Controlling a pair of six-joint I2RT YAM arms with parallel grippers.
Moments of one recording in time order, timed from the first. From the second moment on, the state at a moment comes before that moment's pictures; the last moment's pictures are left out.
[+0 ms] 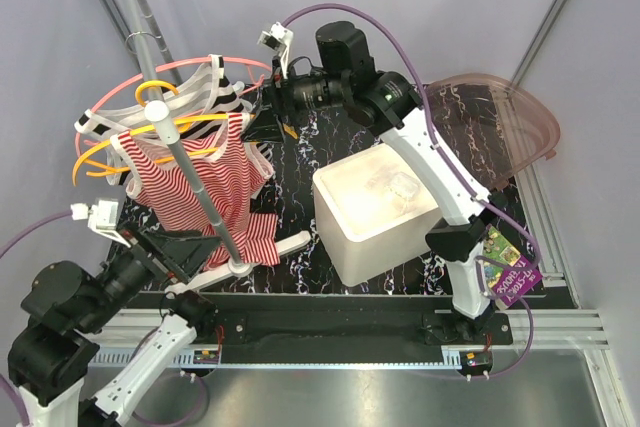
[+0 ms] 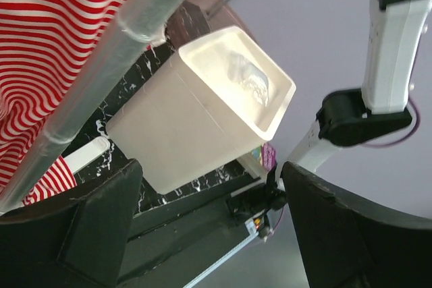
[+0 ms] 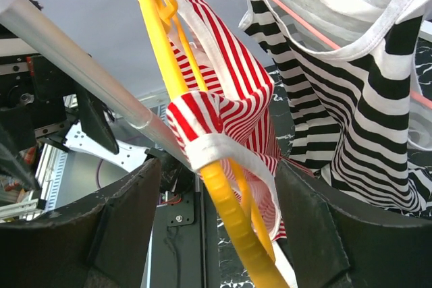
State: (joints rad) left arm -0.49 0.29 1.21 -0.99 0.13 -0.76; right arm 0.81 2.03 2.58 -0.78 -0.75 0.17
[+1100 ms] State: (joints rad) left arm -0.49 0.45 1.33 -0.80 0.52 -0.82; right arm 0.89 2.22 2.73 -0.59 -0.83 0.25
